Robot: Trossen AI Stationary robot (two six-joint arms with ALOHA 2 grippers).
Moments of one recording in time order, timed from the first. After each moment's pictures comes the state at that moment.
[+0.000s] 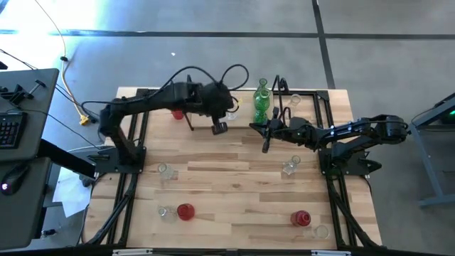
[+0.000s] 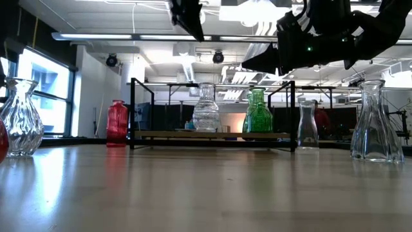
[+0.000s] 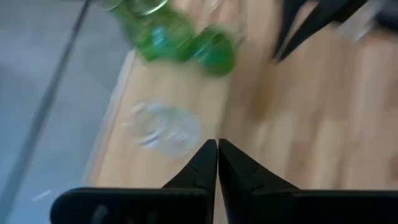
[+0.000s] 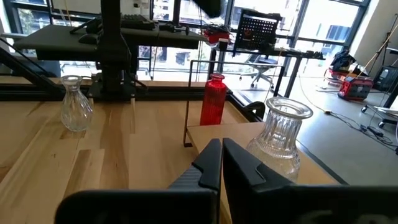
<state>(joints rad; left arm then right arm) 0.19 1.73 1.81 -1.00 -0.23 0.06 -0.18 1.32 0.41 0.85 0.11 -0.13</state>
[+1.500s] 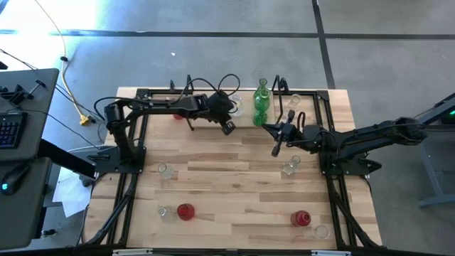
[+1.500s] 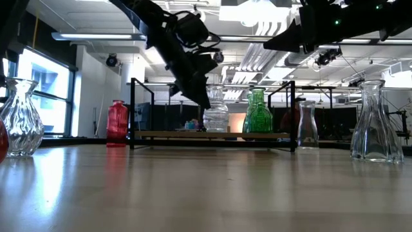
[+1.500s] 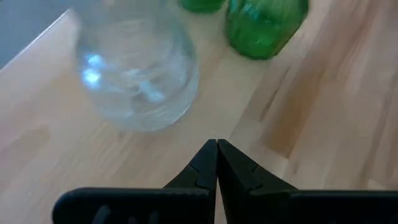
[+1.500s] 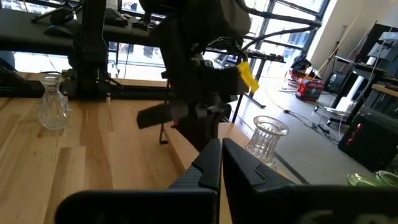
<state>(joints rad) 0.35 1.82 1.28 -0.33 -0.05 -0.19 0.03 0.99 0.41 0.51 0.46 -0.18</state>
